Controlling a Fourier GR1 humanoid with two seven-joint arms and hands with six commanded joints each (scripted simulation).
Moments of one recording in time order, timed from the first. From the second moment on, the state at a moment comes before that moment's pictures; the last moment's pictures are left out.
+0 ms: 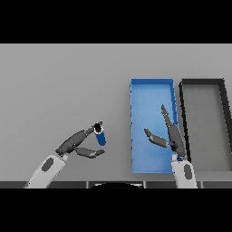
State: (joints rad) left arm -0.11 0.45 -0.55 -1.58 0.06 -0.18 -0.02; right arm 0.07 -0.13 0.12 -1.70 0.19 0.06 -0.05
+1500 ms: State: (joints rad) left arm -0.17 0.17 -0.57 -1.49 0.09 -0.14 -0.21; right arm 0.07 -0.15 0.12 -1.69 0.20 0.06 -0.04
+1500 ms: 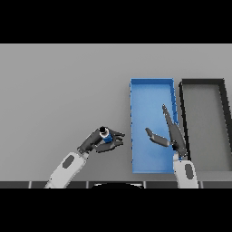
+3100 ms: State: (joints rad) left arm -0.20 0.09 -0.50 -1.61 0.00 -0.25 -0.06; right arm -0.12 -0.37 0.15 -1.99 -0.13 0.38 0.10
